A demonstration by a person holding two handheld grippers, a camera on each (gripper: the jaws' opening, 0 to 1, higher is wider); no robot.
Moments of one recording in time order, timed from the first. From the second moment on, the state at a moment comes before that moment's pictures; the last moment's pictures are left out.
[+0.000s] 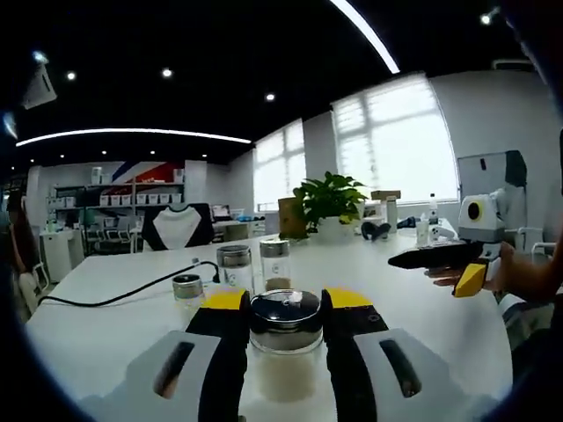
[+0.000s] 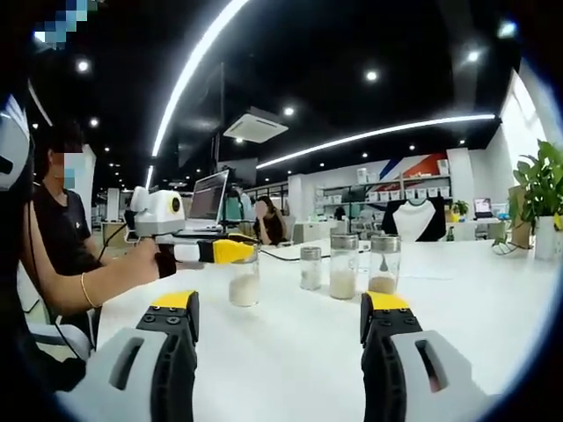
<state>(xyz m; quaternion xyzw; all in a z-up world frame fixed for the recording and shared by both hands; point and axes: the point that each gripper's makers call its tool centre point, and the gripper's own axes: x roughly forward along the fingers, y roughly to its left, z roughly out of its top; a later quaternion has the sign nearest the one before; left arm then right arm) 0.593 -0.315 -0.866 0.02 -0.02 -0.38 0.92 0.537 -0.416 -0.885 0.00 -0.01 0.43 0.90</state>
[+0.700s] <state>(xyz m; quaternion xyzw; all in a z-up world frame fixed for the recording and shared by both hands) 0.565 -0.361 -0.869 0.01 -0.01 -0.49 0.87 0.540 -0.398 -0.901 -0.03 0.00 0.46 0.89</state>
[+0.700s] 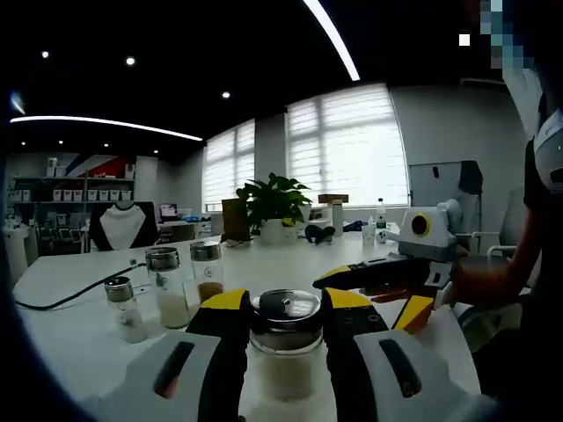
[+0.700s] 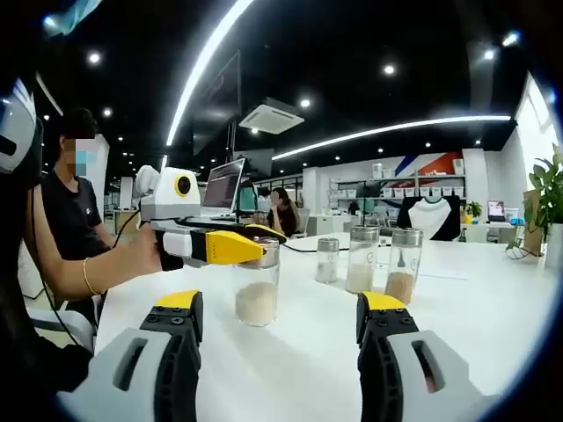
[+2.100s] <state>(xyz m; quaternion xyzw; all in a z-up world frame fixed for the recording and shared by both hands) 0.513 -0.406 -0.871 0.03 -0.03 -0.62 0.78 0.531 -0.362 -0.925 -0.06 0.02 0.58 0.81</state>
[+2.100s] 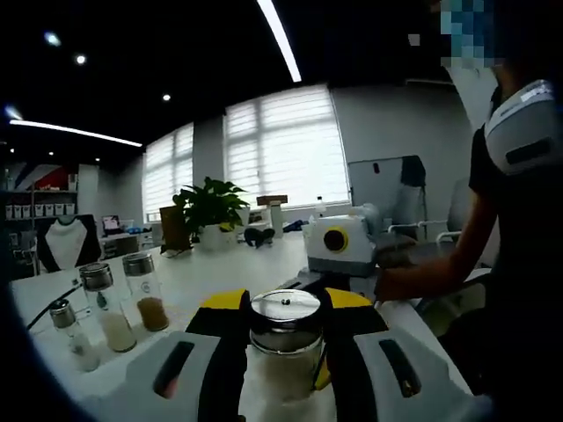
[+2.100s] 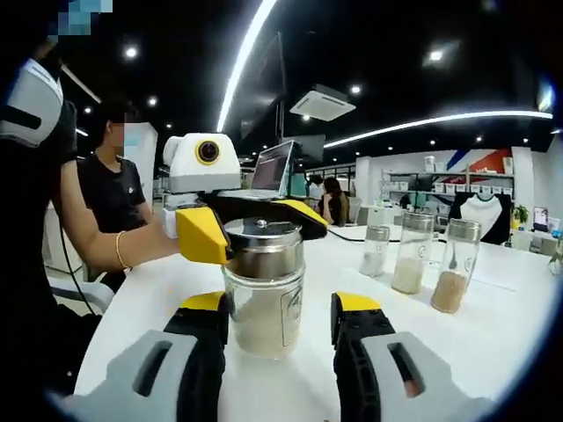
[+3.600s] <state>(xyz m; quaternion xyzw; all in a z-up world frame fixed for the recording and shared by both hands) 0.557 -0.386 -0.864 0.05 -0.03 -0.47 0.88 0.565 -0.370 -0.920 -0.03 0.05 0.36 0.93</state>
